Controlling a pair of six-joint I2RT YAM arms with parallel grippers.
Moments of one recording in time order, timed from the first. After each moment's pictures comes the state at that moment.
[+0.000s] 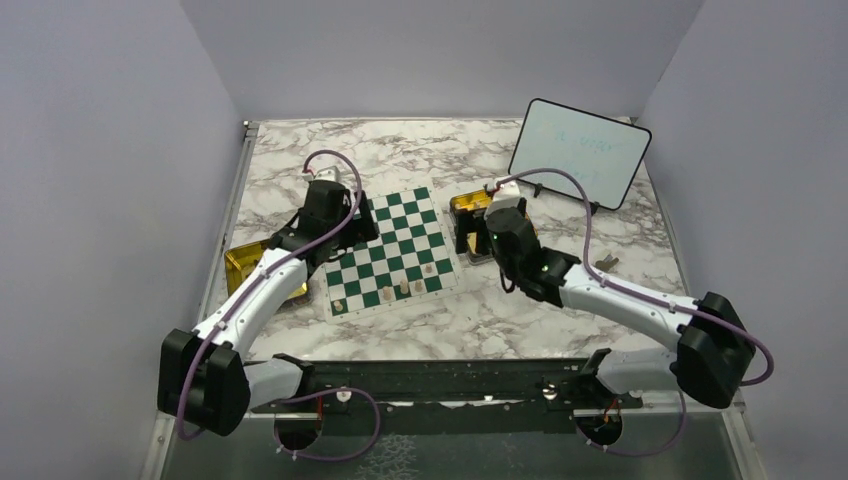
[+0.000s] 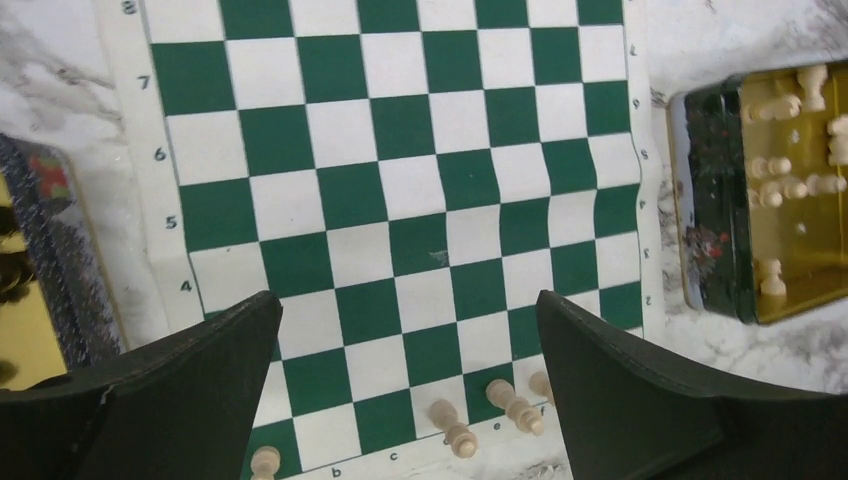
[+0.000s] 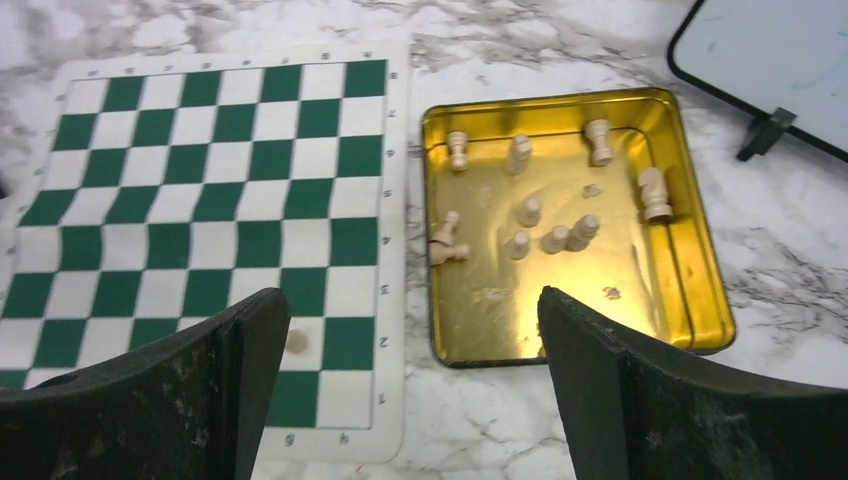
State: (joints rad) left arm -0.40 1.19 0.87 -0.42 -0.19 -0.55; right arm 0.89 1.25 0.79 0.07 0.53 0.30
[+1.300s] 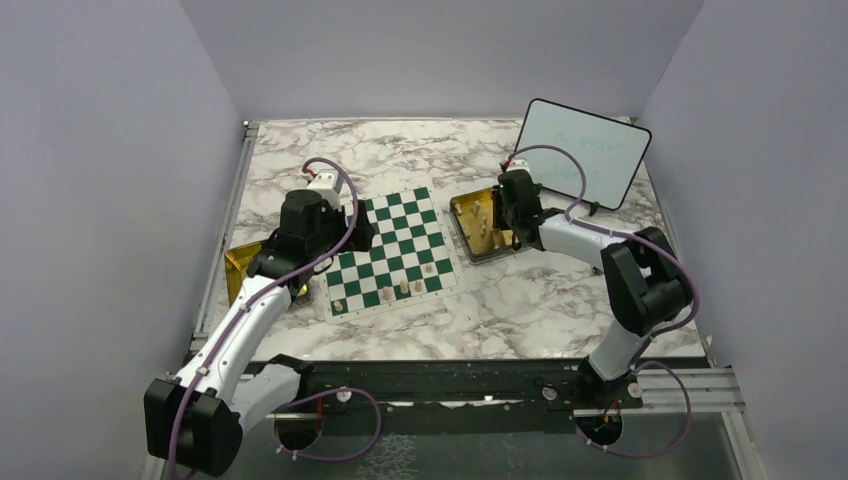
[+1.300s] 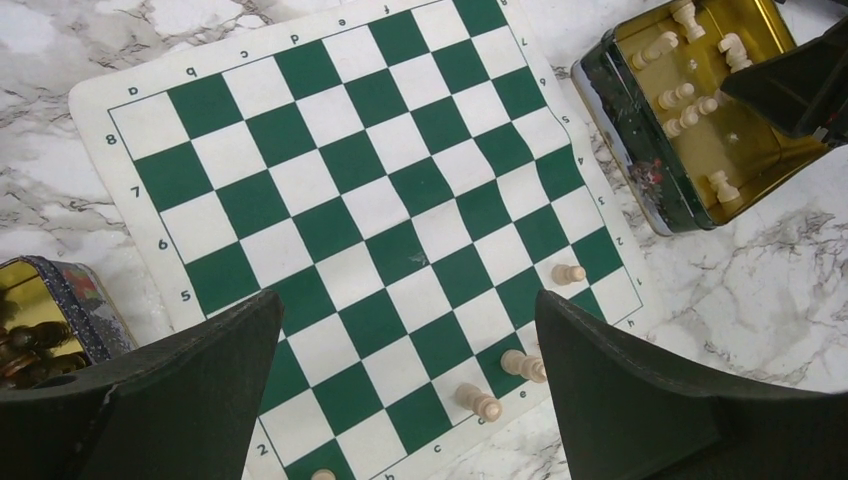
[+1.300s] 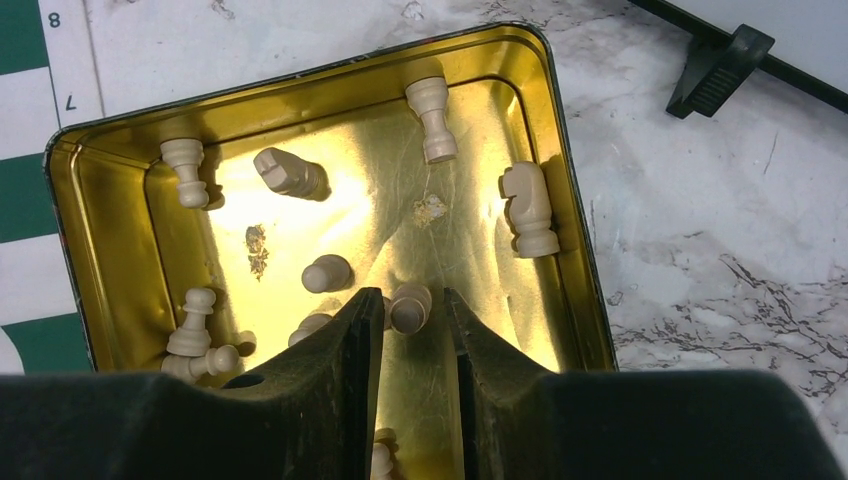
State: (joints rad) left arm -0.29 0.99 0.78 -0.32 0.09 -0.24; right arm 0.46 1.72 0.99 0.03 0.29 0.23
